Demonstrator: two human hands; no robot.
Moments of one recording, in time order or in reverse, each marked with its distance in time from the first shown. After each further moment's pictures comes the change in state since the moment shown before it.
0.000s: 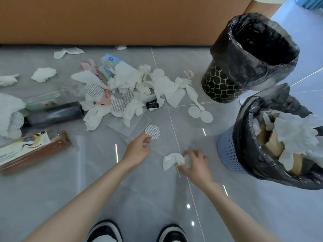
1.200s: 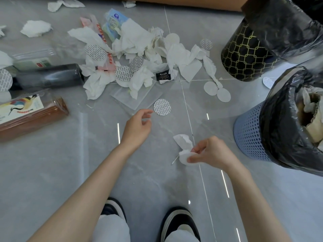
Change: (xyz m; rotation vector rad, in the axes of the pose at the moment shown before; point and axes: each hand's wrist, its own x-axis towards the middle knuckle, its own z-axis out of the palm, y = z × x) left_hand -0.001 -0.033 0.004 -0.200 0.194 0.018; right_hand -0.020 -0.030 -0.038 0.034 -0.249 -0.018
